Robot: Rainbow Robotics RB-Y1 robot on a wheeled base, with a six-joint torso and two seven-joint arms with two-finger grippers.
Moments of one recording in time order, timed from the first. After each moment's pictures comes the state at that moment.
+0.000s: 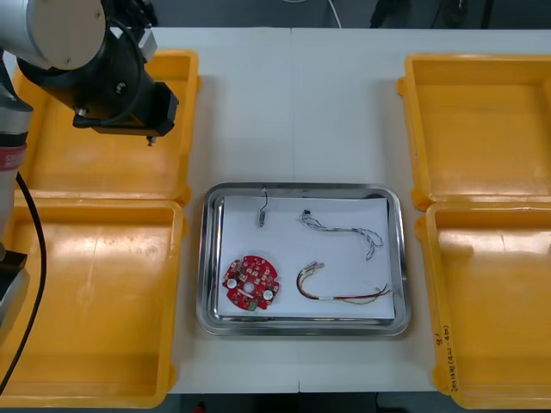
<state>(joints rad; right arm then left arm) -0.28 -0.80 -0.38 -2.01 -0.82 1.92 1.40 -0.84 0.51 -0.12 -1.77 0.61 1.91 -1.17</state>
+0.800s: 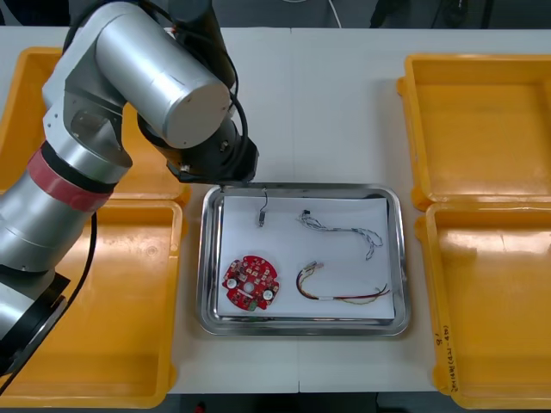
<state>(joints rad) -0.27 -0.80 -0.40 -1.98 -0.85 1.90 1.36 -0.85 0.42 -0.45 -1.79 0.62 1.84 -0.86</state>
